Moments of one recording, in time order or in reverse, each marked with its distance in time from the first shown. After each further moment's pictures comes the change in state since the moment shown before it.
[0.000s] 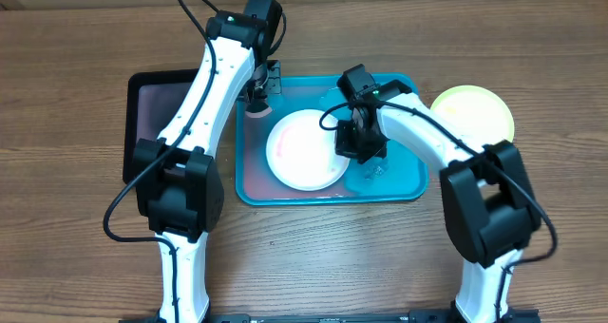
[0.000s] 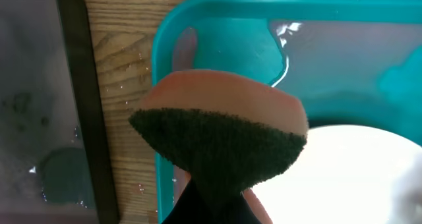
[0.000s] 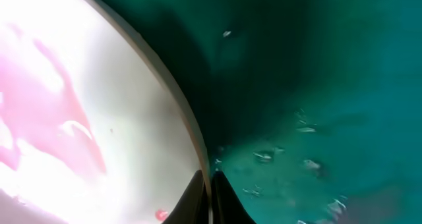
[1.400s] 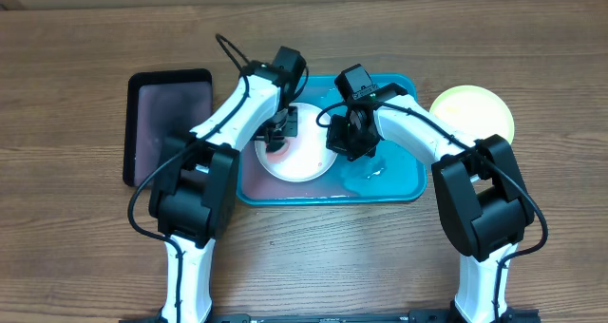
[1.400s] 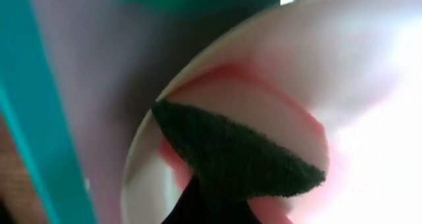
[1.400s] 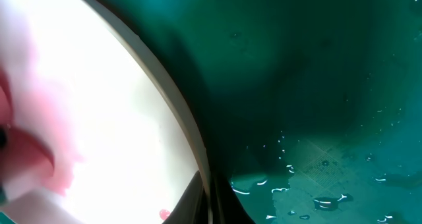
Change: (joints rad) left arm -0.082 -0.004 -0.393 0.229 0.007 -0.038; right arm 0.000 0.063 -0.013 0.146 -0.128 0.109
